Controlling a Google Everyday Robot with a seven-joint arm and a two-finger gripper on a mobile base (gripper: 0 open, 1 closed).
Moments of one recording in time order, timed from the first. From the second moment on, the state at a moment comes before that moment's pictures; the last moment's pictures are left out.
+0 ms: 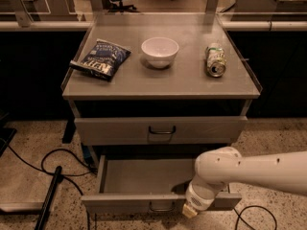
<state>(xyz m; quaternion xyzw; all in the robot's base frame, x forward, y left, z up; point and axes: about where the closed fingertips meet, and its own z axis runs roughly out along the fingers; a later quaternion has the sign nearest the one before) 0.381 -0.129 0.478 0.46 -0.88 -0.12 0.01</state>
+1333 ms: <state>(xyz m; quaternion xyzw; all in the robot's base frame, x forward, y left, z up) 0.420 -0.133 0.421 0.45 -0.89 -0.10 -0.01</state>
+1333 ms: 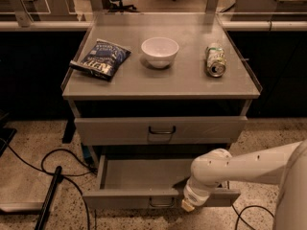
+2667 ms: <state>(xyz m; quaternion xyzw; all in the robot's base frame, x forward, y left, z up) 0.420 -0.133 0.421 0.45 -0.89 -0.10 -0.01</state>
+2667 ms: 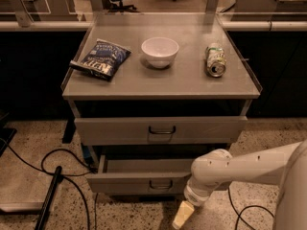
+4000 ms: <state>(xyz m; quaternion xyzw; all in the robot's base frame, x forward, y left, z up) 0.420 -0.133 0.421 0.45 -0.89 -0.10 -0.01</state>
